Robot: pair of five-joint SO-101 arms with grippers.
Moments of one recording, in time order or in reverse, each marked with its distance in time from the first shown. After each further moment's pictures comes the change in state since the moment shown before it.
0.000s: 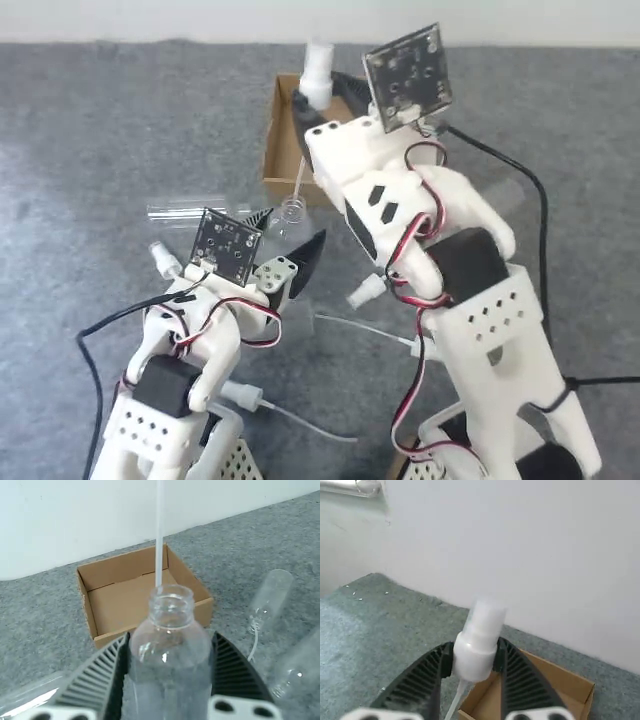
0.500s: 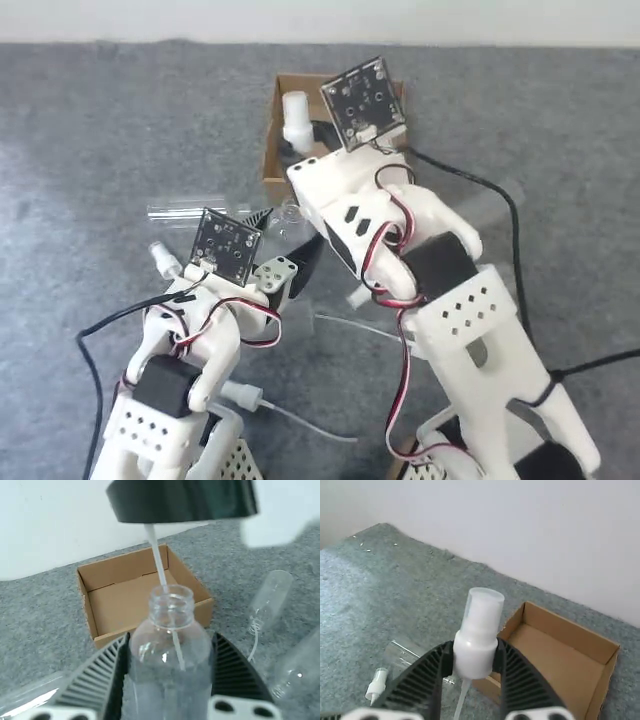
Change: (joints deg) left arm 0.0 0.0 0.0 0.0 0.0; right arm -3.2 0.0 9.9 0.0 0.0
